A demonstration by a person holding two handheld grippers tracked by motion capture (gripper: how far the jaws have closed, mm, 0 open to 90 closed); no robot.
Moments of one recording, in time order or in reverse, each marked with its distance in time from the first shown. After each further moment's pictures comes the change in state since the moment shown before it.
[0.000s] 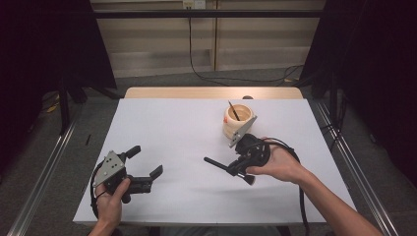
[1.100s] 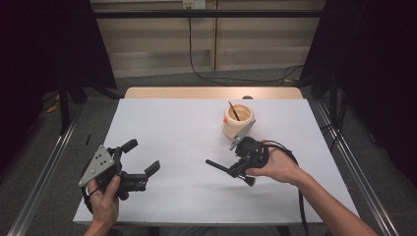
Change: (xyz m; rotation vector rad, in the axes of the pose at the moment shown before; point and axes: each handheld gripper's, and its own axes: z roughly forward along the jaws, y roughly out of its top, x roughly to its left) left arm -0.006 0.035 -0.011 -0.099 -0.058 -0.032; right arm -0.010 -0.010 0.016 0.021 0.010 0.009
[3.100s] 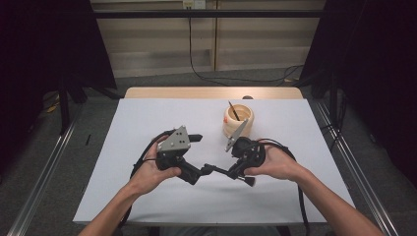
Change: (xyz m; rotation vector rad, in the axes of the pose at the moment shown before) left arm -0.056 0.031 0.124 0.394 -0.409 0.226; right arm 0.002 0.011 0.002 0.087 0.028 -0.036
